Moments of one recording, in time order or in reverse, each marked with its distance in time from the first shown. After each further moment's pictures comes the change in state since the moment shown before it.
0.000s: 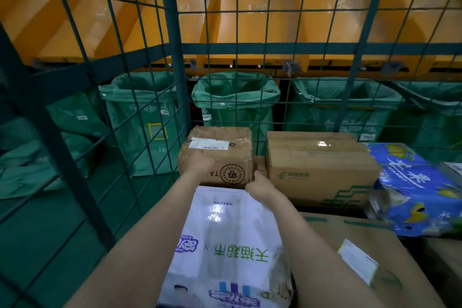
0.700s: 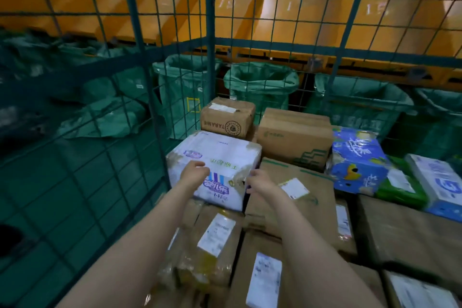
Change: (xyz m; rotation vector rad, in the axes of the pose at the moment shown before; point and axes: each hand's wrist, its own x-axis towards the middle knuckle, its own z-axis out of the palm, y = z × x) left_hand -0.359 0.013 -0.036 -0.217 -0.017 -0.350; right_hand -0.261 0.105 -0.051 0.174 -0.184 -0.039
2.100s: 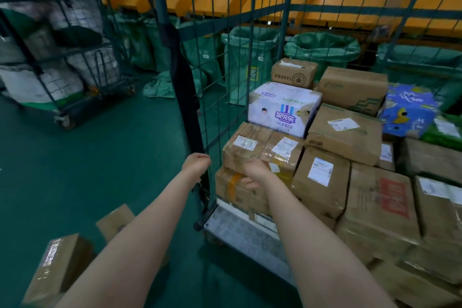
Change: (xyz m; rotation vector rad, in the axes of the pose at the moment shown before) left_hand -0.336 -0.209 -0.206 -0.047 0.145 -0.173; right_hand -0.364 0.067 0.218 -0.121 -0.250 0.053
